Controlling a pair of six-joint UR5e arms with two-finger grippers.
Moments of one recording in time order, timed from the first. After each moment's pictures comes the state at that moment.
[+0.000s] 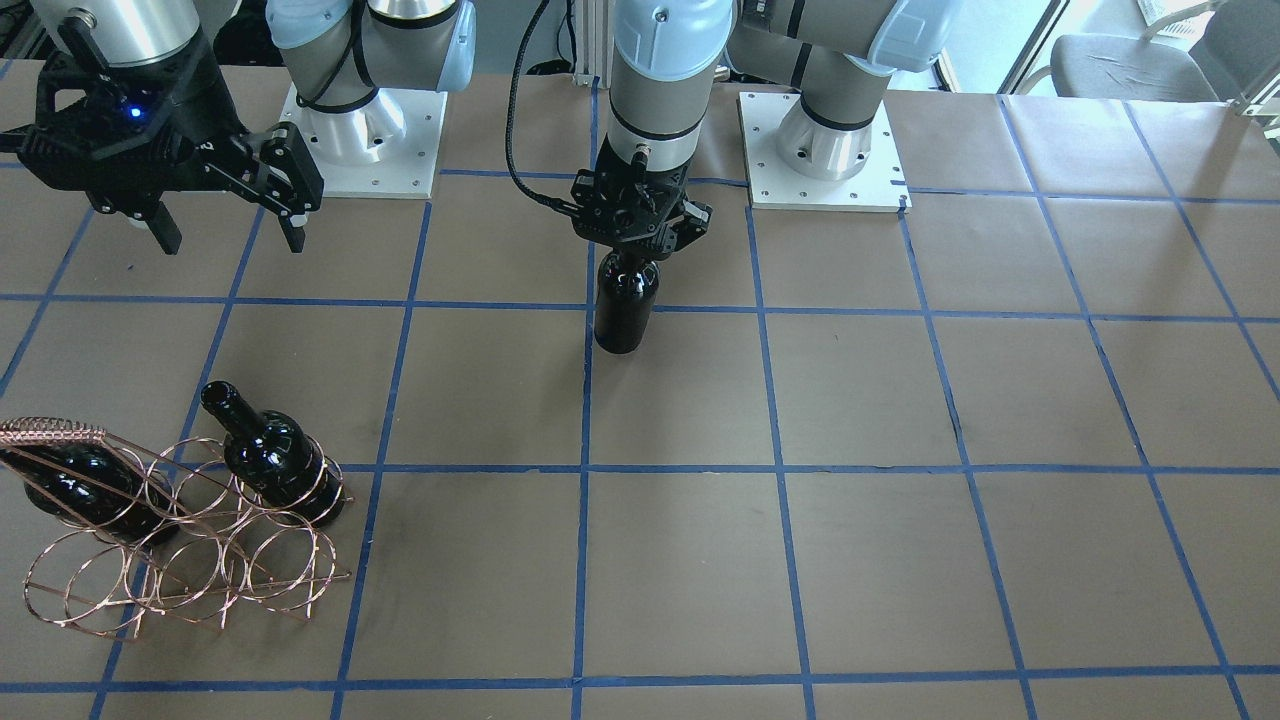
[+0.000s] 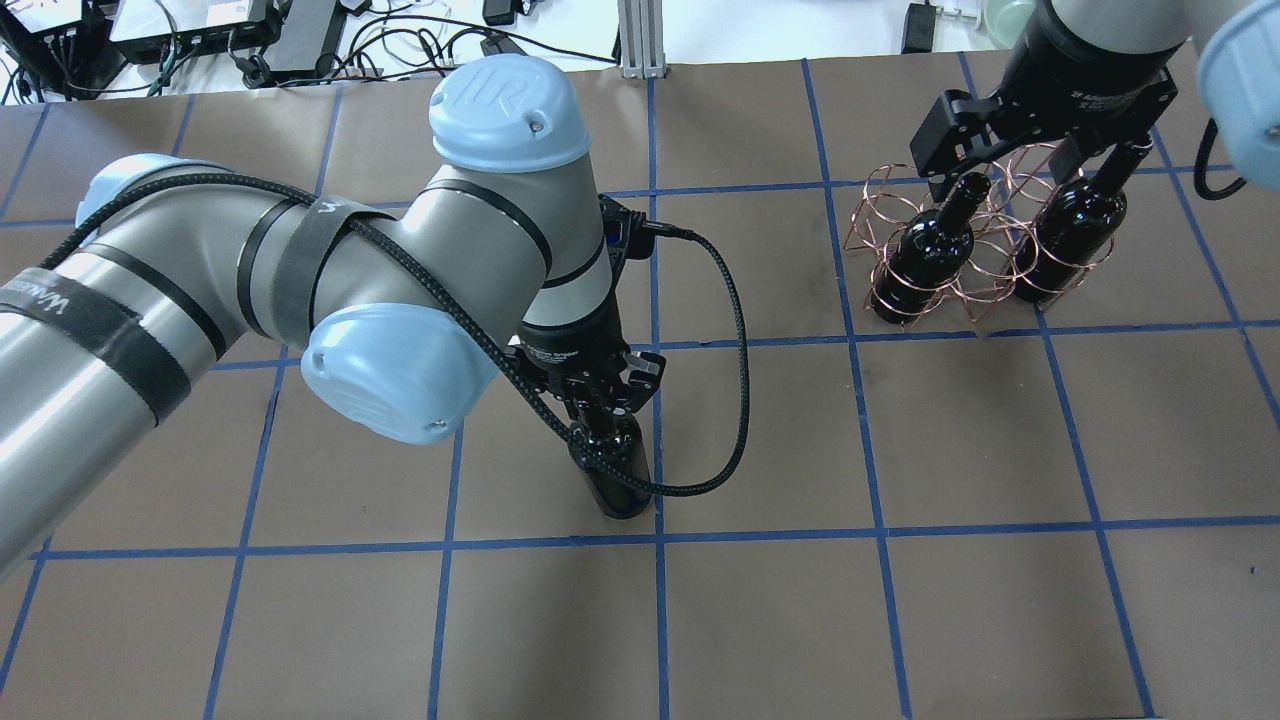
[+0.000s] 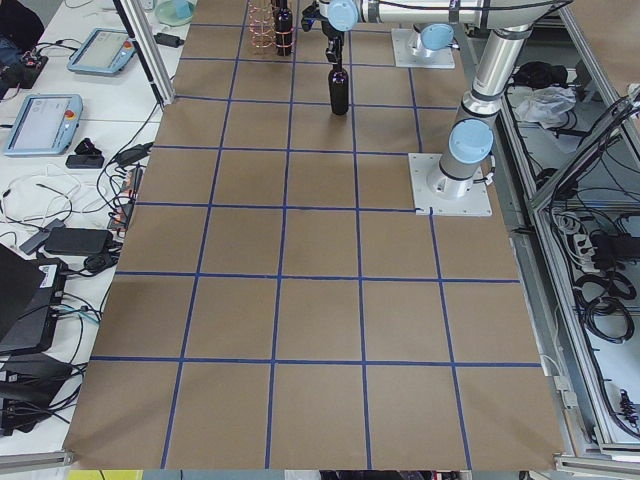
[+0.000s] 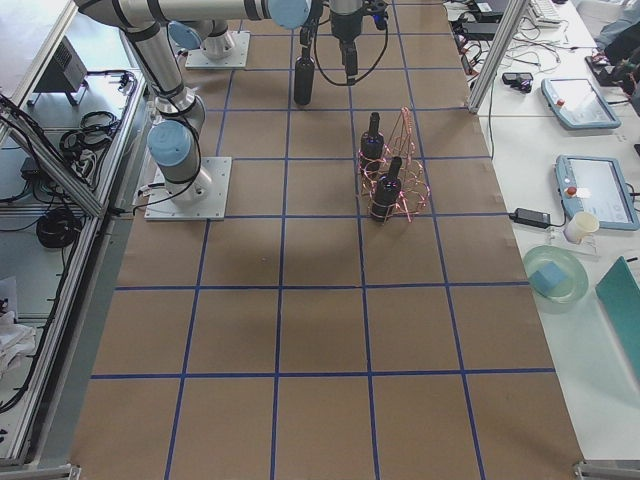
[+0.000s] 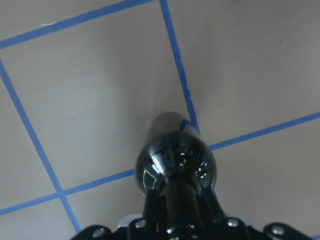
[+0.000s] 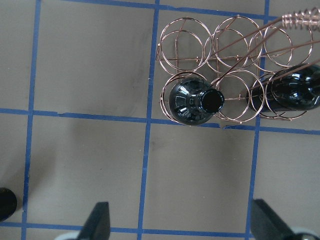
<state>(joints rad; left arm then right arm) -1.96 -1.65 -1.74 -1.44 1.49 -0.10 1.53 -1.61 1.57 -1.65 -1.61 -0.13</state>
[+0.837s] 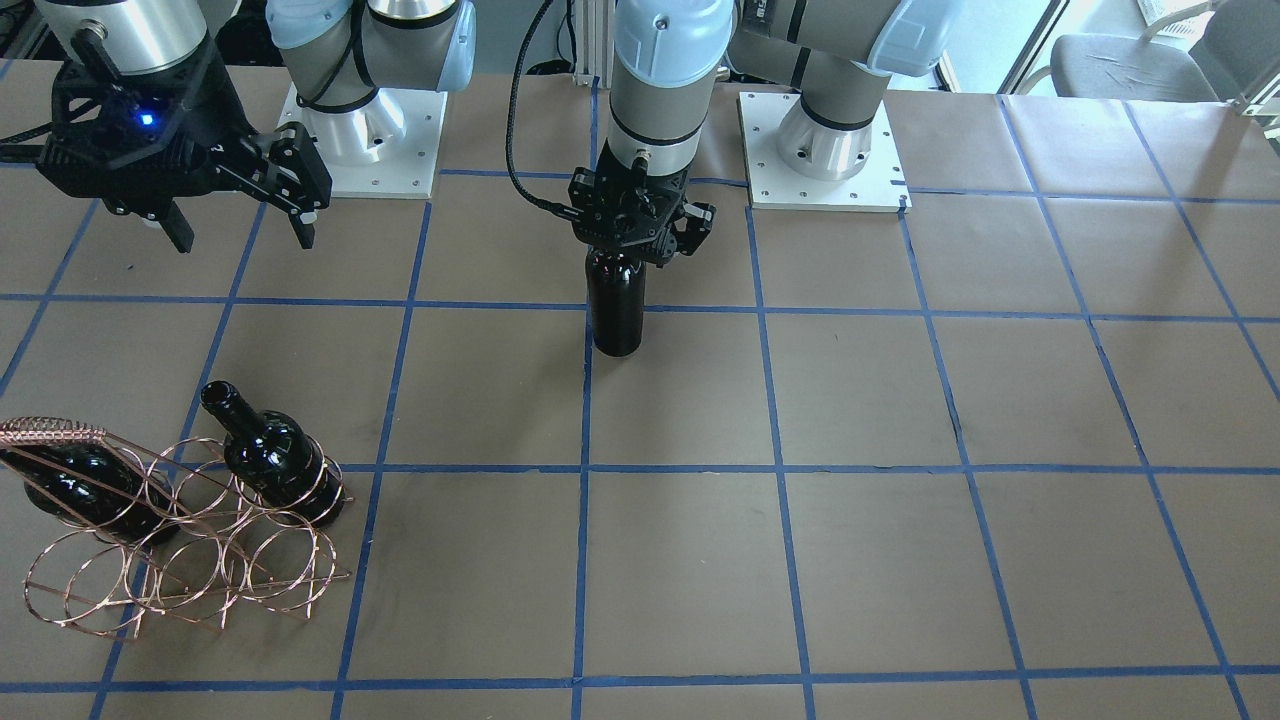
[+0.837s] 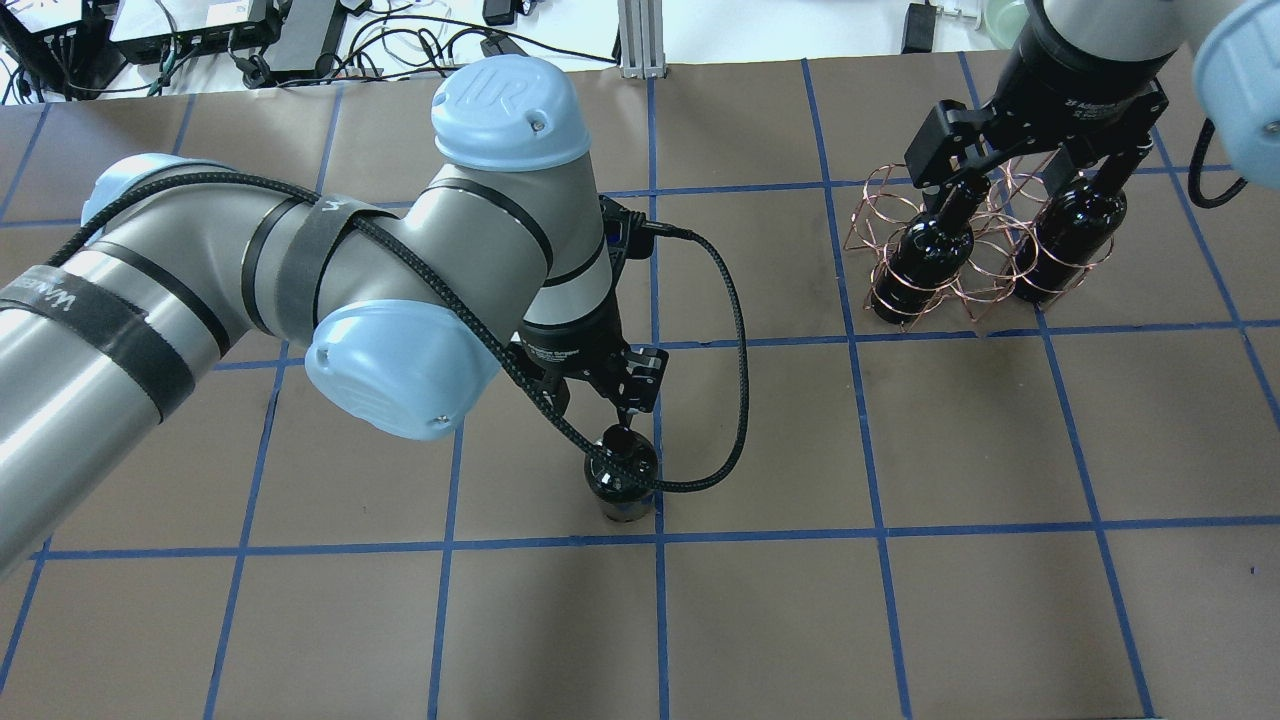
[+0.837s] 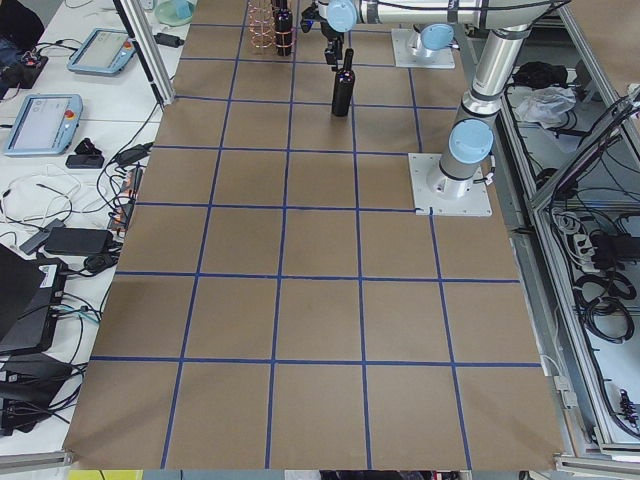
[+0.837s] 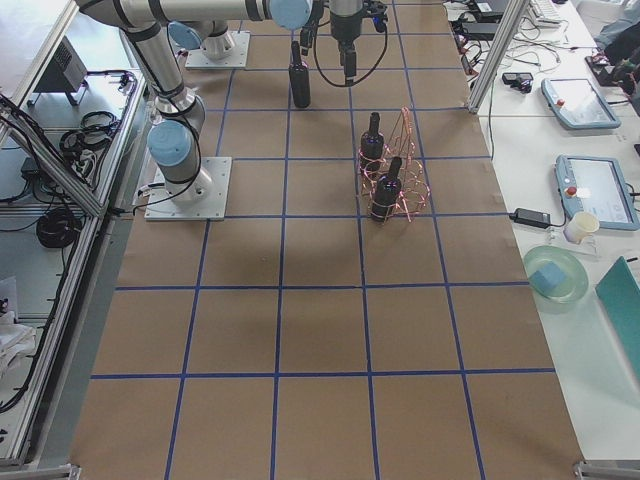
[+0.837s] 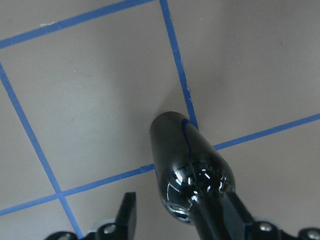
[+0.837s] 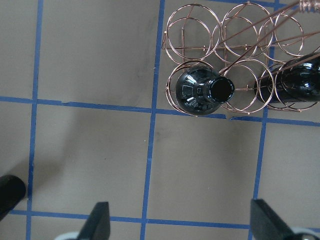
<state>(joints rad) -1.95 -1.65 -1.73 -1.44 1.49 -0.10 1.53 -1.61 1.57 -1.61 -1.59 -0.13</state>
